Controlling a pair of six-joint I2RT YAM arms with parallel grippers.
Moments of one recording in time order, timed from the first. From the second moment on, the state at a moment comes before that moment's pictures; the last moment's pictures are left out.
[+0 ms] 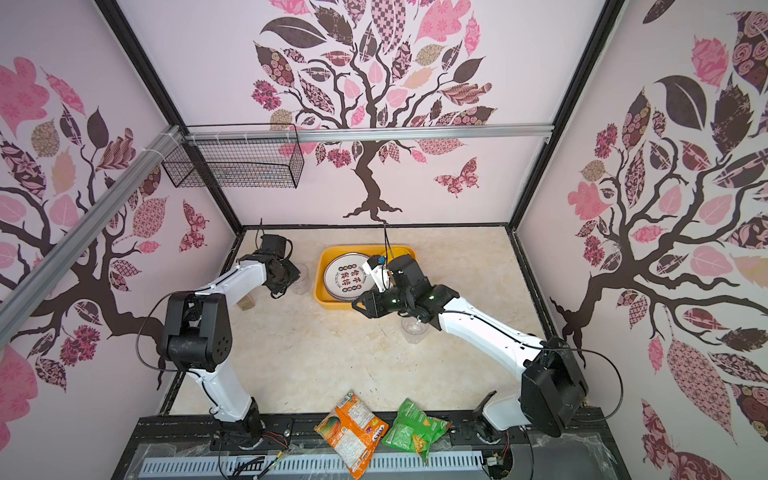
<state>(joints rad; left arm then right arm) -0.08 1.83 1.31 -0.57 -0.07 -0.83 0.71 1.41 1.08 -0.27 -0.48 0.44</state>
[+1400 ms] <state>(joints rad) -0.17 1.39 1.22 -0.71 0.19 -0.64 0.71 1.45 1.36 -0.53 -0.13 0.46</state>
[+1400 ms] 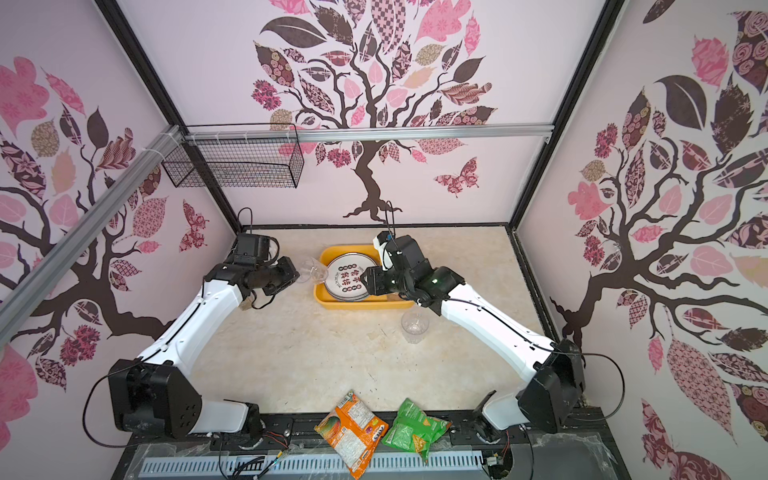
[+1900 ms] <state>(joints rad) -0.48 1.39 1.22 -0.75 0.22 -0.61 0.72 1.59 1.57 -0.78 -0.13 0.48</state>
